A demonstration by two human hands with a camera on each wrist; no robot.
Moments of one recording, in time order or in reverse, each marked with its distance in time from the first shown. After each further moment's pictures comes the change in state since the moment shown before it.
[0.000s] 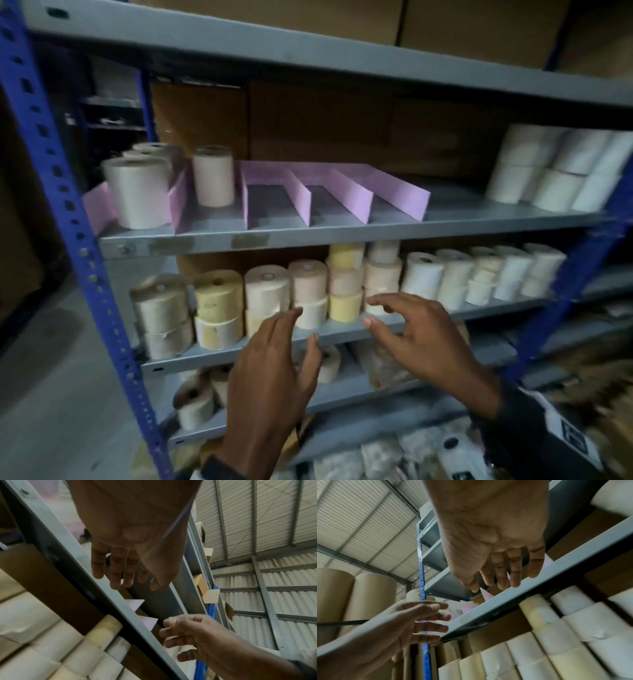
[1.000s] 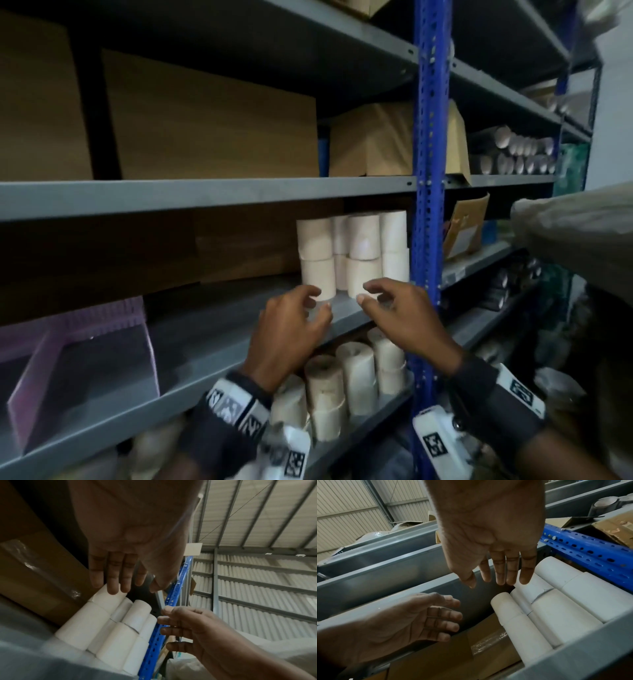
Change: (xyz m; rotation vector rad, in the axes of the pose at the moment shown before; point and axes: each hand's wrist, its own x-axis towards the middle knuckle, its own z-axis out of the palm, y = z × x) left_hand 0.281 0.339 0.305 -0.292 -0.232 0.358; right_hand 0.114 0.372 -0.267 -0.030 0.474 0.261
